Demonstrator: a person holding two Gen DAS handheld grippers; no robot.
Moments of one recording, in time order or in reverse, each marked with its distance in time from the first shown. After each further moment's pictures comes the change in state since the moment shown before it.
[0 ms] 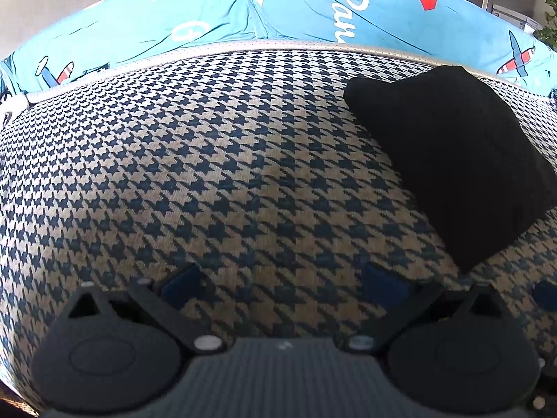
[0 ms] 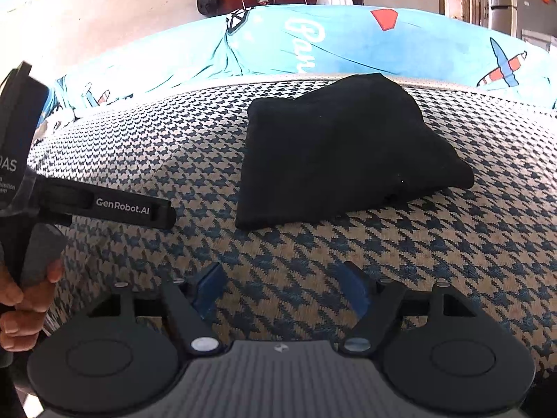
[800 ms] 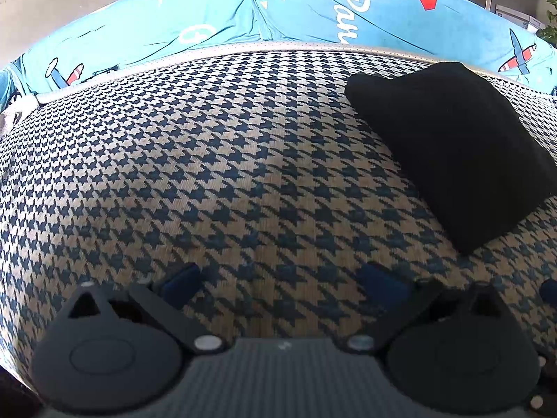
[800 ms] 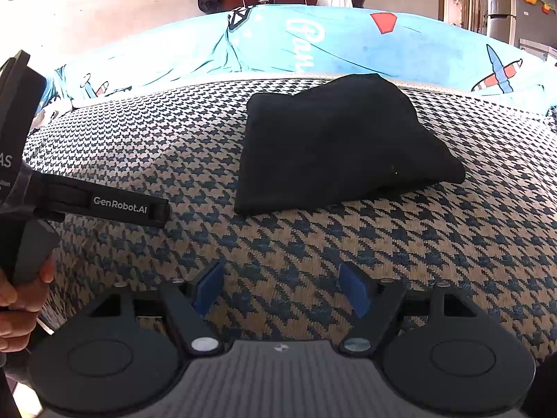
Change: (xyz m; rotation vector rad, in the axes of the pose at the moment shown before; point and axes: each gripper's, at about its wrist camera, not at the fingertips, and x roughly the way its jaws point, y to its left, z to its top) left arm -0.011 -0.004 -0.013 -0.017 -0.006 0.039; right arm -0.005 0.005 -0.010 -0.020 -0.001 -0.030
